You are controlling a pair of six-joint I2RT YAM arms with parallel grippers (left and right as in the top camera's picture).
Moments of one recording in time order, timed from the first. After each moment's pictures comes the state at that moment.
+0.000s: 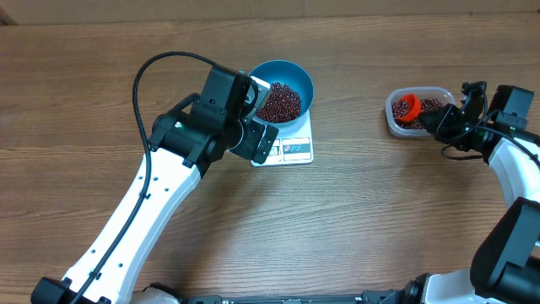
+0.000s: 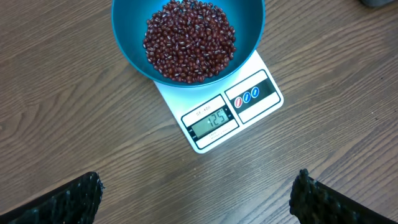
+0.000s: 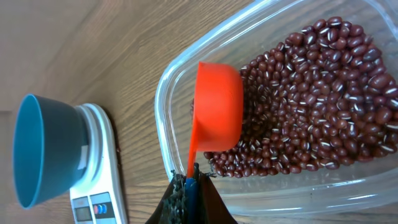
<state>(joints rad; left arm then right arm) -0.46 1.48 1.42 -0.95 0.02 0.01 -0.39 1.66 1.06 -0.42 -0.65 0.21</state>
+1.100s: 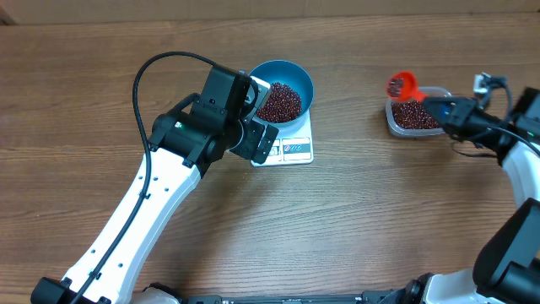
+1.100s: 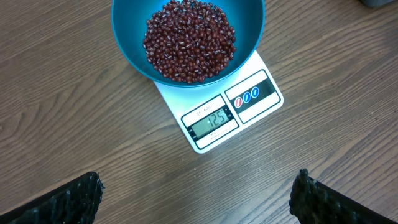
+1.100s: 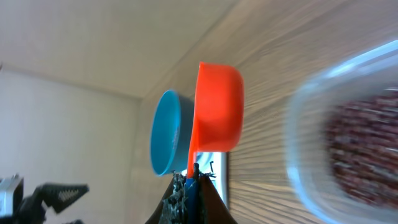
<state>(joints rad) -0.46 1.48 1.42 -0.95 0.02 0.01 -0.46 1.66 1.07 -0.32 -1.13 0.28</state>
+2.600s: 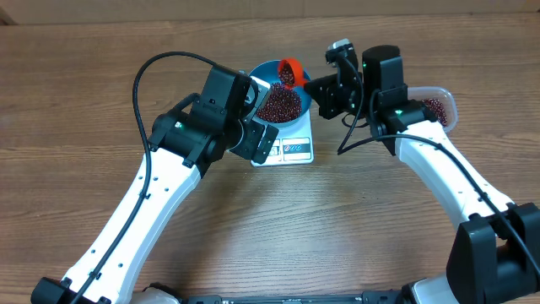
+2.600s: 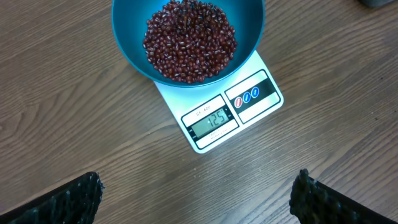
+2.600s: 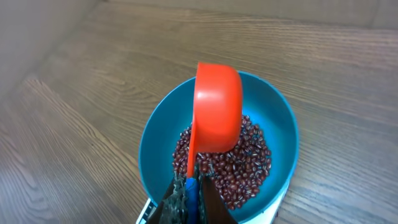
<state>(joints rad) -0.46 1.48 1.42 -0.95 0.02 0.01 0.28 1.66 1.21 -0.18 -0.49 0.07</state>
